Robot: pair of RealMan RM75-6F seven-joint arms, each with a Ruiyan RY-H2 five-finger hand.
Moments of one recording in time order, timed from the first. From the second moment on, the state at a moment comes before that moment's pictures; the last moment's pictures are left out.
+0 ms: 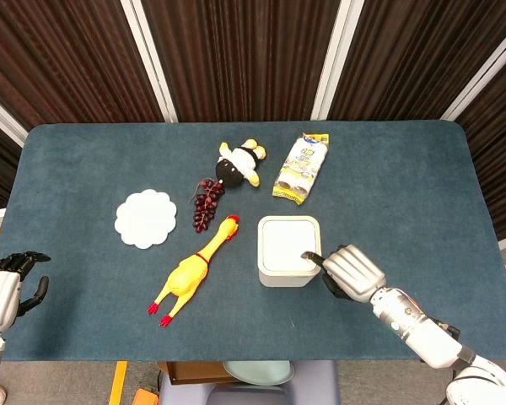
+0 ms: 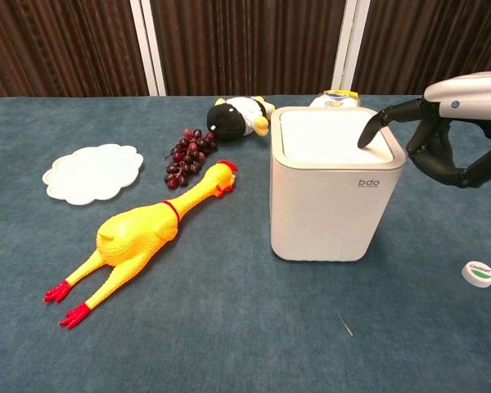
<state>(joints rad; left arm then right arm) -0.15 -1.22 -0.07 -1.41 1.55 1.55 -0.03 0.64 -0.99 0.06 -2.00 -1.33 0.87 -0.30</state>
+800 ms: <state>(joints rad) -0.15 -1.22 -0.07 -1.41 1.55 1.55 -0.03 0.65 -0.99 0.05 -1.99 -1.33 0.86 -0.26</state>
